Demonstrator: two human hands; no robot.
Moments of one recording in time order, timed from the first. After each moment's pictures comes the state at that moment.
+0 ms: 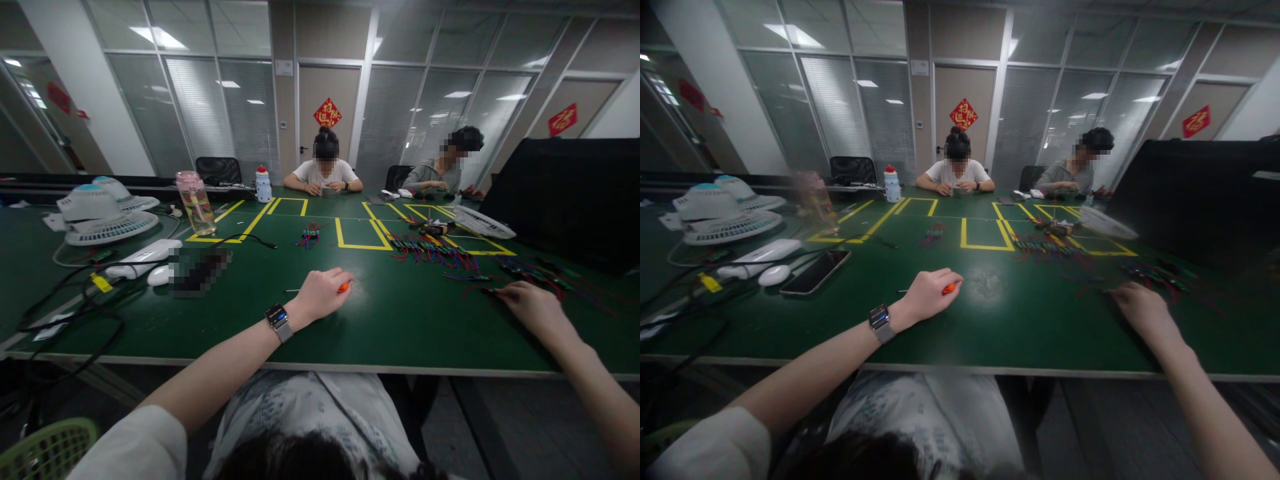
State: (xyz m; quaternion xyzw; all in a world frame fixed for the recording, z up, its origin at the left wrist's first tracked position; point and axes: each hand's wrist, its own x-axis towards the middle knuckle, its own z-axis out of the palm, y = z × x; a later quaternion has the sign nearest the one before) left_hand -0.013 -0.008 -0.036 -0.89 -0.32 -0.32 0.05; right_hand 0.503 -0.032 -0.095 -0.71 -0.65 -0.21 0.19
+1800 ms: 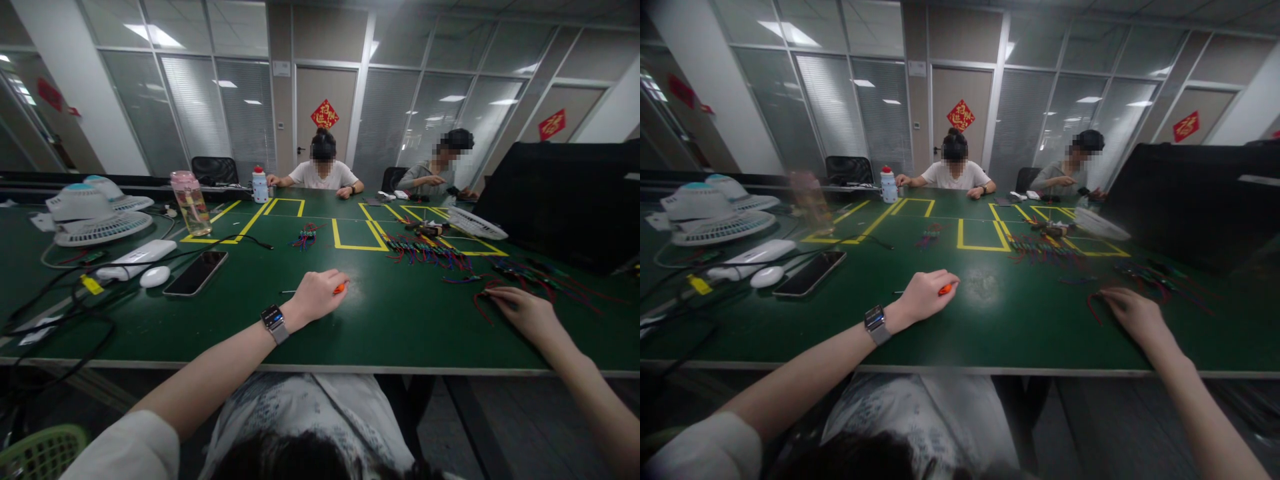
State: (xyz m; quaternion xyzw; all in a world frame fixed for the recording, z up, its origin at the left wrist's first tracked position) left_hand -0.012 -0.008 -0.035 -0.89 -0.32 -0.32 0.06; right_hand 0.500 -0.043 -0.106 -0.62 -0.69 -0.26 0.26
